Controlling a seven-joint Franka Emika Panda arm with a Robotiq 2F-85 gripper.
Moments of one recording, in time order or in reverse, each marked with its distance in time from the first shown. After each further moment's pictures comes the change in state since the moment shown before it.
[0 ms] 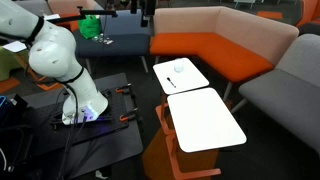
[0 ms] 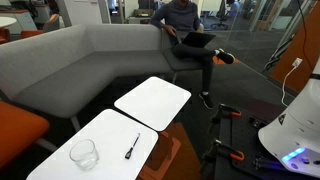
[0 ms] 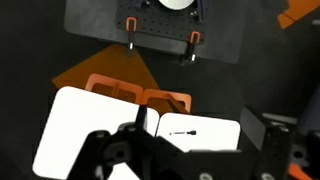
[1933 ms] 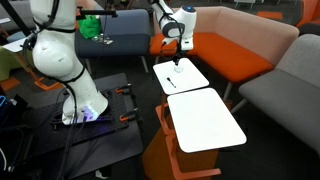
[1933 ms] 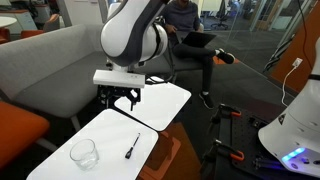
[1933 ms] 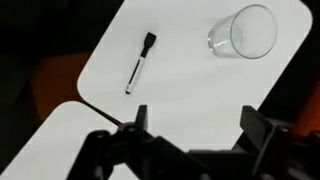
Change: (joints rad) arm 0.123 1.045 0.304 0.142 0.358 1.202 1.248
